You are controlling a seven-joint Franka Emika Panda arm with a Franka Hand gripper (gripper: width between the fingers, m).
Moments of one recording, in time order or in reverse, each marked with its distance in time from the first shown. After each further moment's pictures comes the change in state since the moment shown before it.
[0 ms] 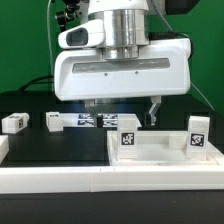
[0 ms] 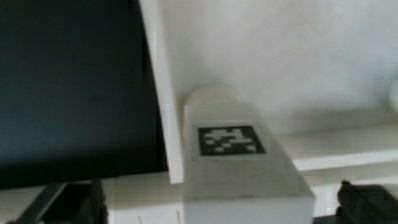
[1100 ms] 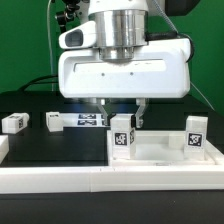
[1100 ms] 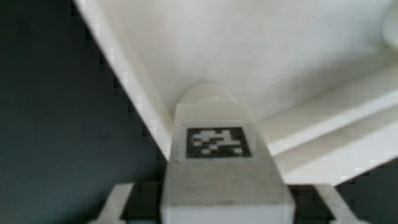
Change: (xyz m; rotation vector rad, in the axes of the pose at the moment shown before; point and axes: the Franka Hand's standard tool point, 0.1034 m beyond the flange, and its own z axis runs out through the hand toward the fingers) arm -0.001 -0.002 0.001 0.004 0.014 0.512
